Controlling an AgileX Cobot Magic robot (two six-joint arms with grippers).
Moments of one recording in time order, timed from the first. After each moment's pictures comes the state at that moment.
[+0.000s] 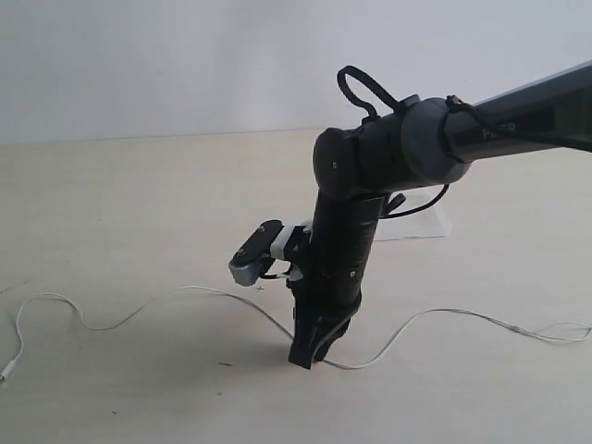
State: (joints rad) left arm 0.14 0.00 0.00 -0.11 0.37 0.00; right arm 0.63 2.15 -1.37 0.26 0.95 -0.71
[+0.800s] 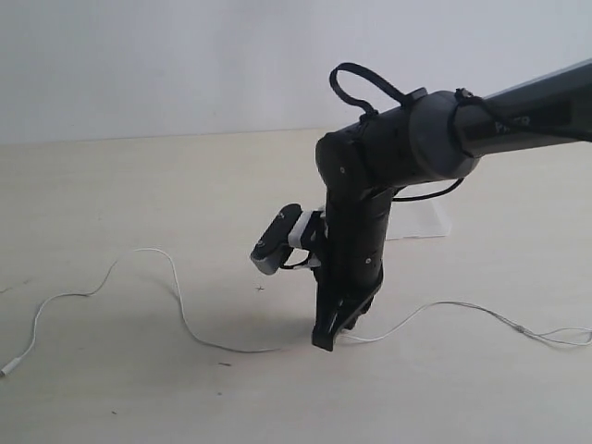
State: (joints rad) left arm 0.14 0.00 0.00 -0.11 0.37 0.00; right arm 0.63 2.10 -1.36 0.01 0.89 -0.51
